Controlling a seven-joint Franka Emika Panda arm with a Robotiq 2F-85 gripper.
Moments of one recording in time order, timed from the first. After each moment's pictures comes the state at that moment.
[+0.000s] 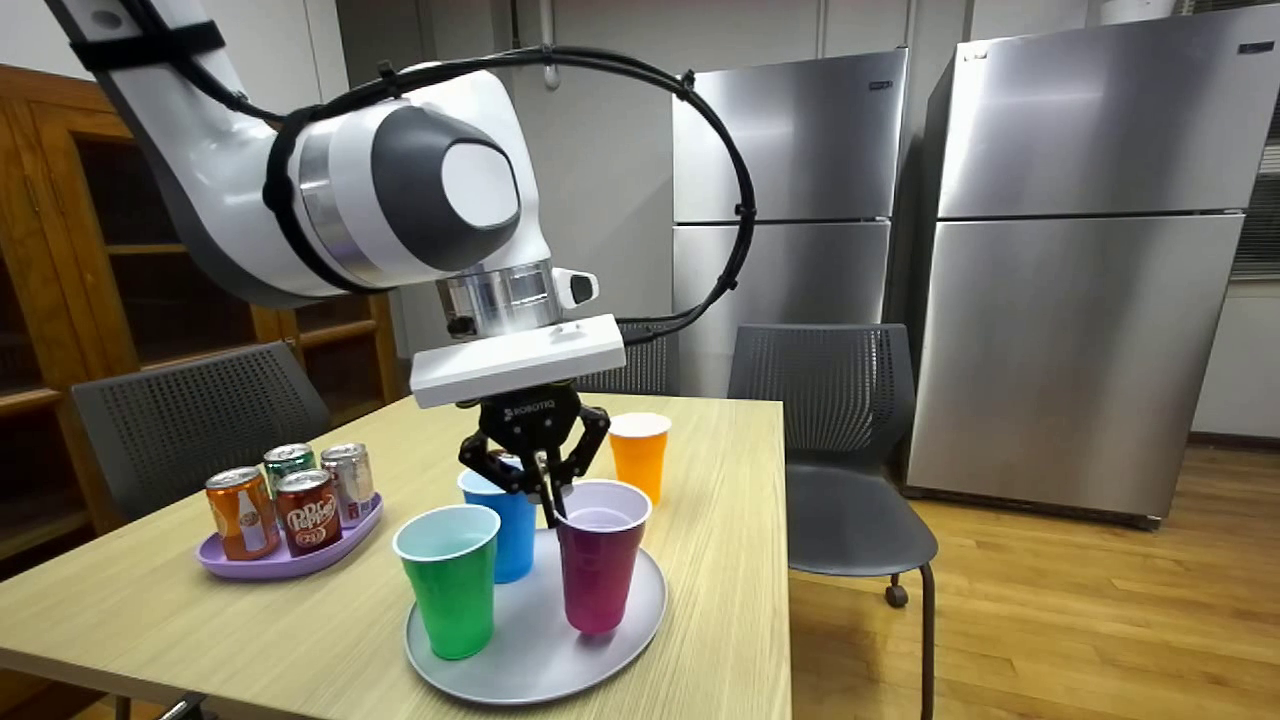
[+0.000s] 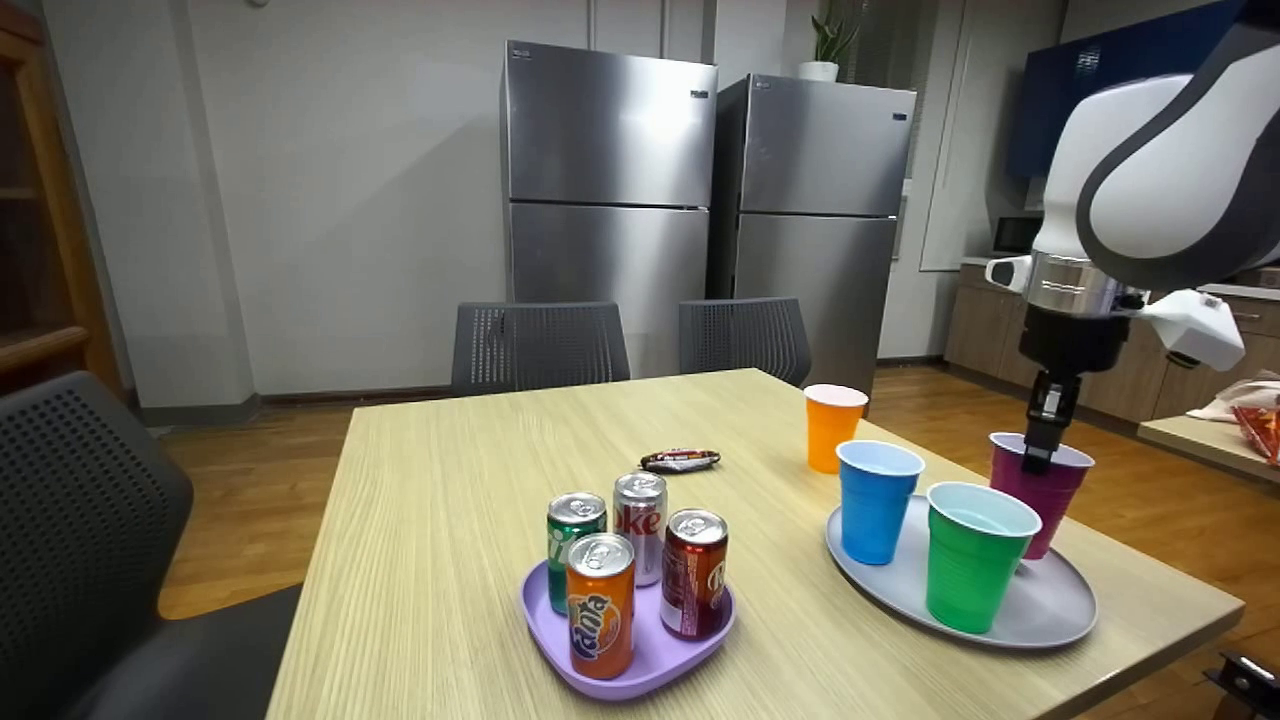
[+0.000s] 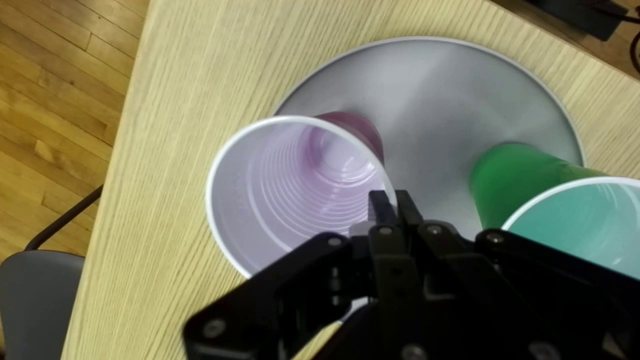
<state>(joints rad) -0.16 -0.08 -0.19 -2.77 -0.35 2.81 -0.55</state>
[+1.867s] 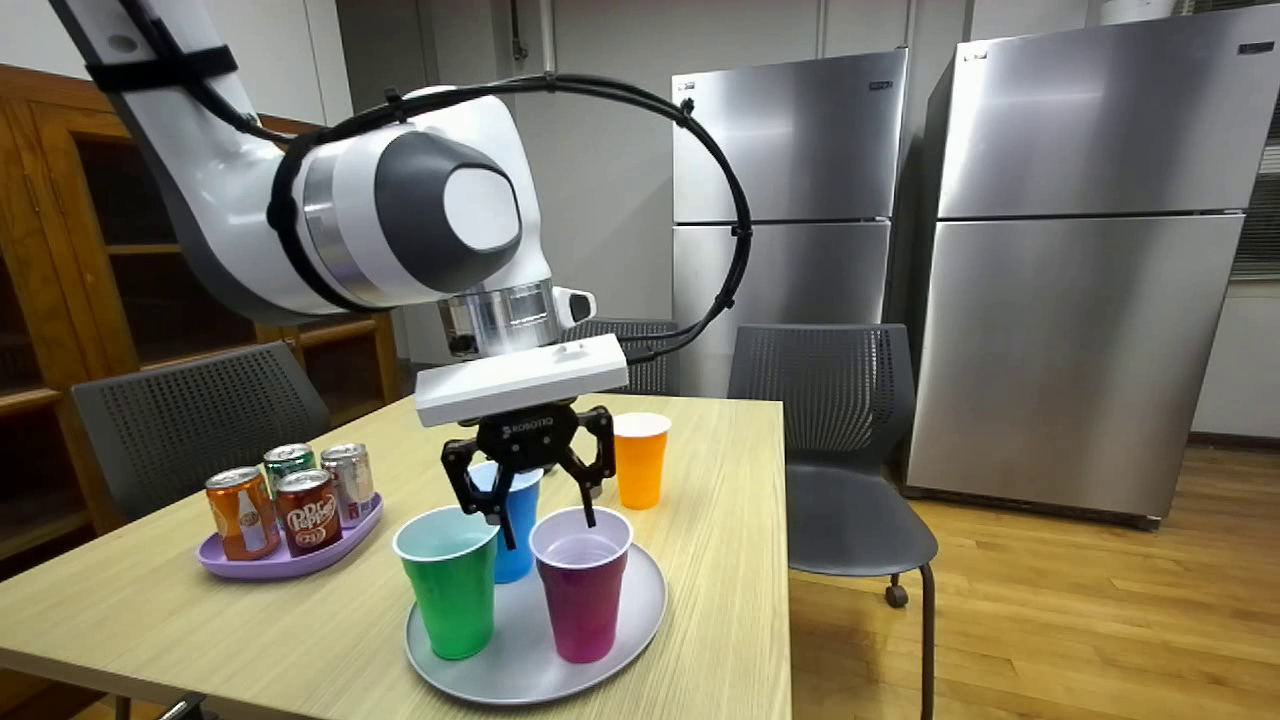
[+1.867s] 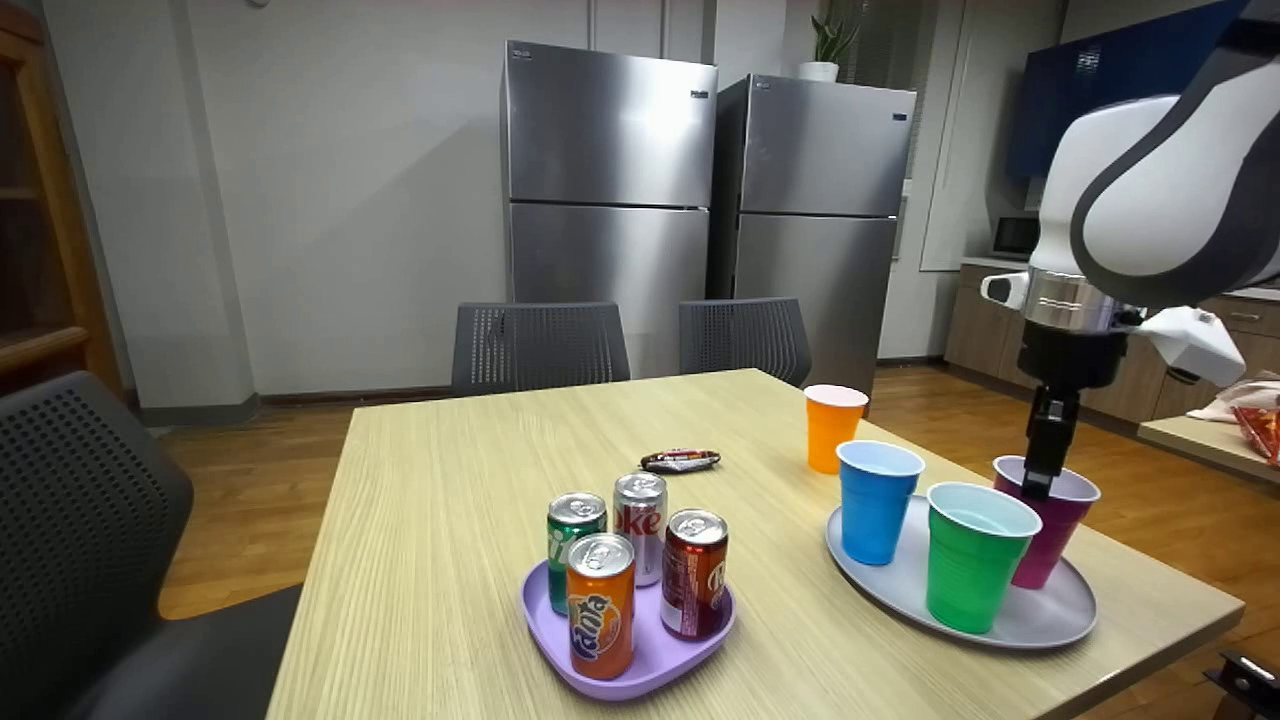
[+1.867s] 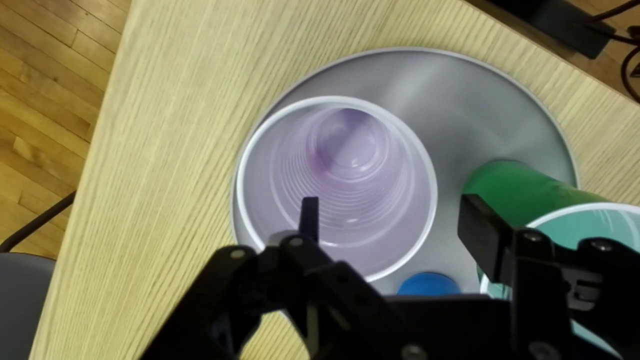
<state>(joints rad) -0.15 -0.04 -0.19 -2.77 -0.33 2.82 -0.59</state>
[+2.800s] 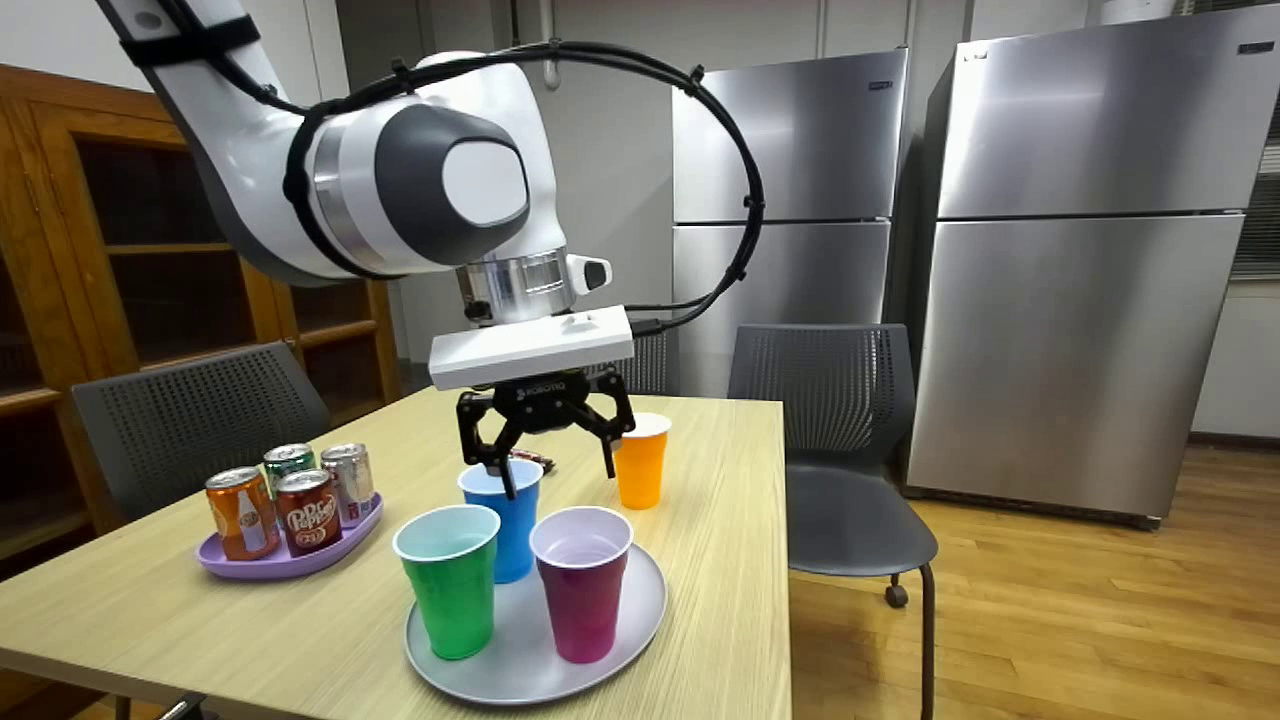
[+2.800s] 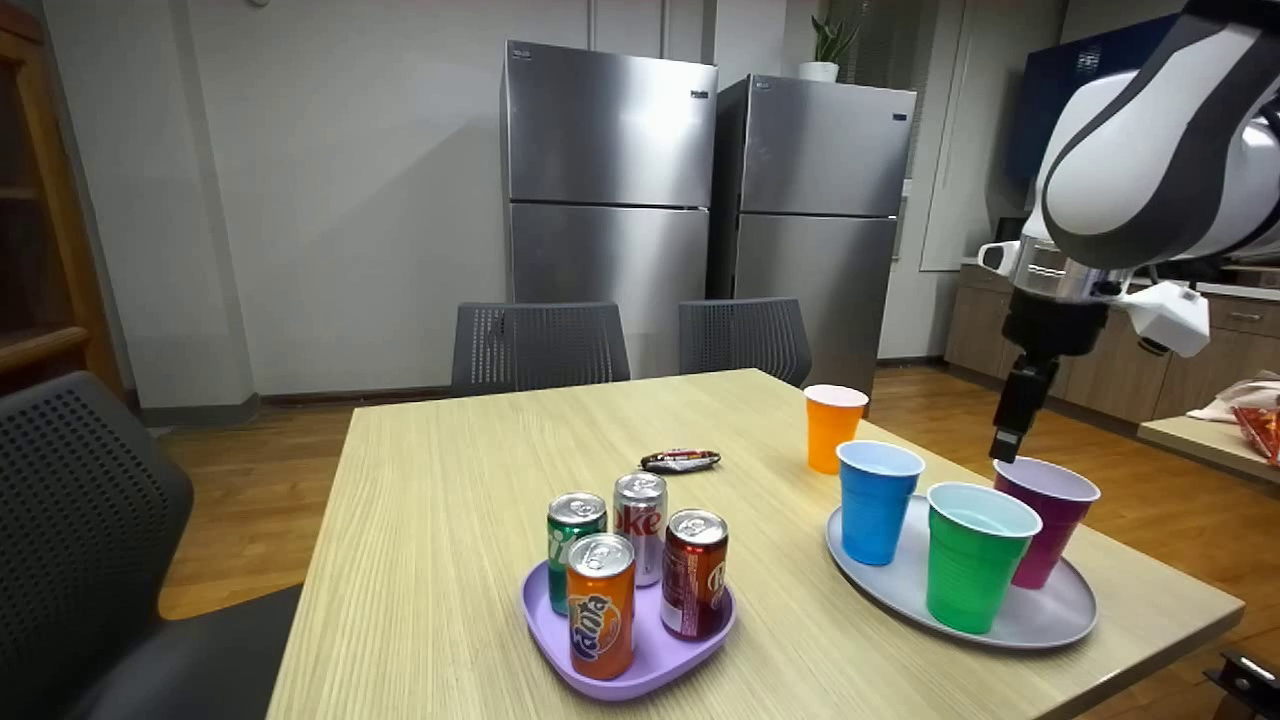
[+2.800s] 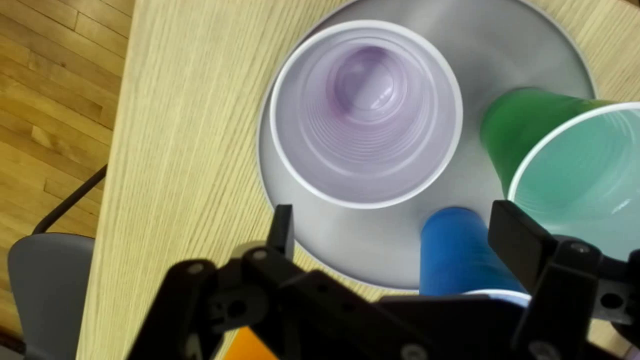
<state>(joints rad) -0.13 -0.06 -0.19 -2.73 -0.18 2.82 -0.63</state>
